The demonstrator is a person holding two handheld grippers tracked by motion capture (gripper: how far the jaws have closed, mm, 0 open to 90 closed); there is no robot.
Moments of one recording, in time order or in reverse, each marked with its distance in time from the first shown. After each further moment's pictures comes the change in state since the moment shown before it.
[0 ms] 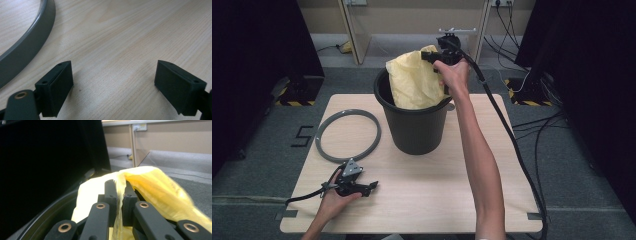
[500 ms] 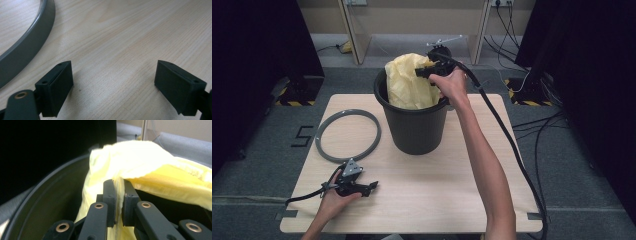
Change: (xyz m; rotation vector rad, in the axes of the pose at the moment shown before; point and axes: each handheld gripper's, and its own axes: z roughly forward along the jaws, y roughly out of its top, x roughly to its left) left arm 0.000 0.000 0.000 0.003 -0.002 0.002; right arm 0.020 -0.020 -0.001 0.189 0.035 -0.138
